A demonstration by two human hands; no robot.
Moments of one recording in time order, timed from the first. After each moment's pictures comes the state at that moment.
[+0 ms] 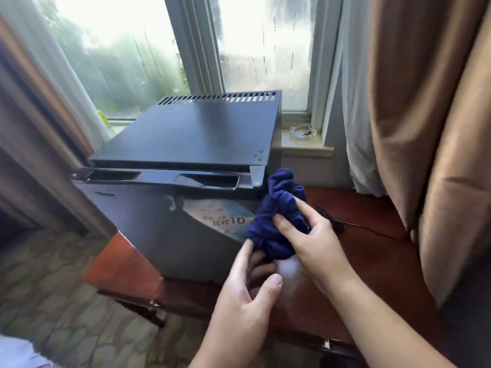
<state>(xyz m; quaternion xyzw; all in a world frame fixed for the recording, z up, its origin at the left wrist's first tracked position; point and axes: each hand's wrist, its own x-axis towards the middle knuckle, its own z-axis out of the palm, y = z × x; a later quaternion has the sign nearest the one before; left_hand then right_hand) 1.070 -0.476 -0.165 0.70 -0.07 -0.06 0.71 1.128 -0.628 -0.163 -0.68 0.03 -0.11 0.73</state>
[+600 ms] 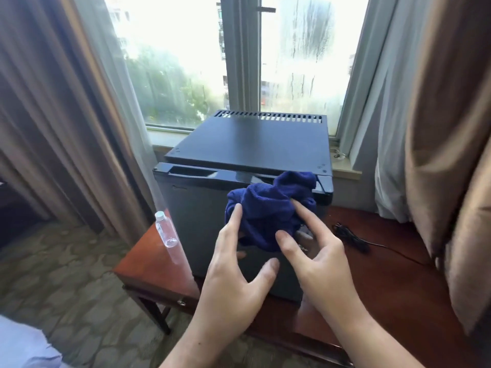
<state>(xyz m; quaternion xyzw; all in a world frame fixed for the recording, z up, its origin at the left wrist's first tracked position) 1.069 -0.341 -0.127 0.80 -0.16 0.15 0.56 1.072 -0.499 -0.115 -0.73 -0.05 -0.19 0.66</state>
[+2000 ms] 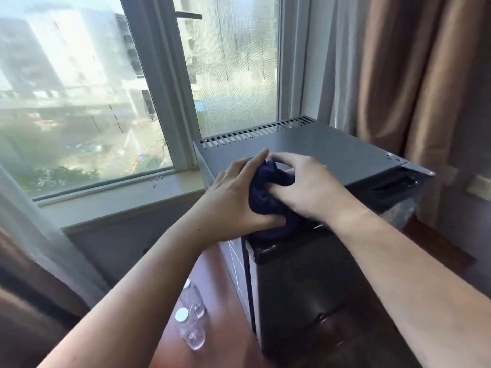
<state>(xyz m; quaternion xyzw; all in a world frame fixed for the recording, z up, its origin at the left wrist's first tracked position) 1.443 -0.146 -0.040 0.79 -0.55 -0.04 0.28 1.323 -0.269 -0.020 -0.88 0.25 -0.22 0.33</state>
